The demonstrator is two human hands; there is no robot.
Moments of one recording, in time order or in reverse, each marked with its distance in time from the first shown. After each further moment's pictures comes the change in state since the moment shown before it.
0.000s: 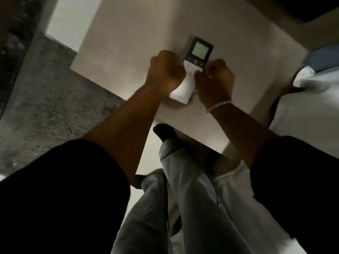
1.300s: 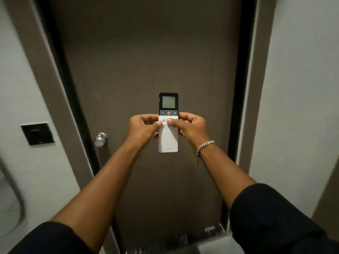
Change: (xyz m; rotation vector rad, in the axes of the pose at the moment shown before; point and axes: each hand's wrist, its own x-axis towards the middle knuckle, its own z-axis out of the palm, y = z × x) left_hand -0.501 0.124 -0.626 -0.673 1.155 0.389; right_hand -0.405 -0.623 -0.234 0.948 -0.949 -0.996
